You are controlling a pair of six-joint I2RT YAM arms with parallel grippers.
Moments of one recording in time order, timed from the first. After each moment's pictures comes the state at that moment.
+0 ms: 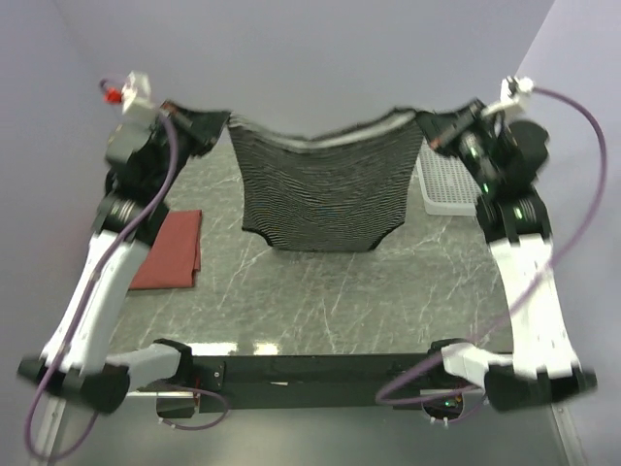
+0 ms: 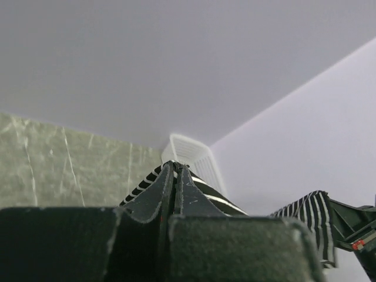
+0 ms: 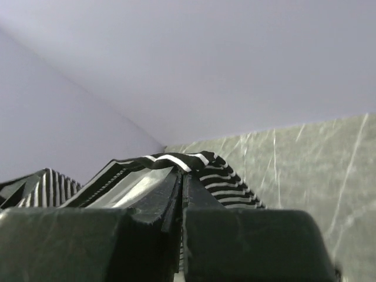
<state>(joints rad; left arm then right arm) -0.28 1.10 1.43 -0.23 0.05 -0.82 0.10 1.09 1.47 -0.32 -0.24 0.70</state>
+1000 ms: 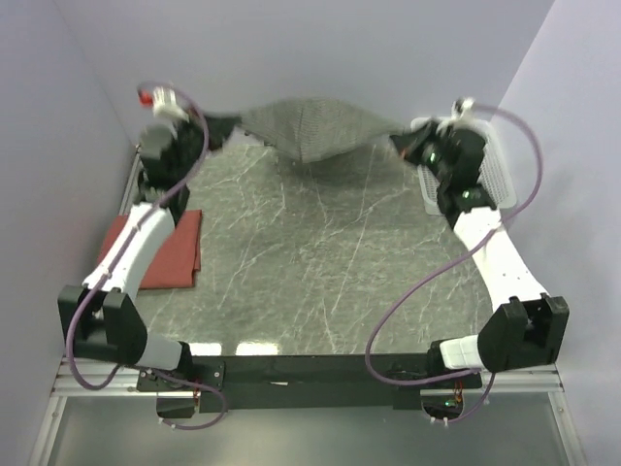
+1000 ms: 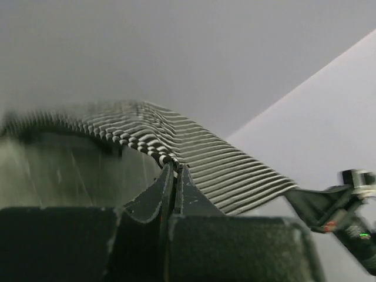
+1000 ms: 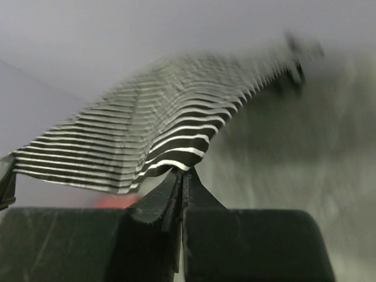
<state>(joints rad) -0.14 1.43 1.31 0.35 0.30 -0.78 0.11 1.37 1.29 0.06 -0.23 0.68</state>
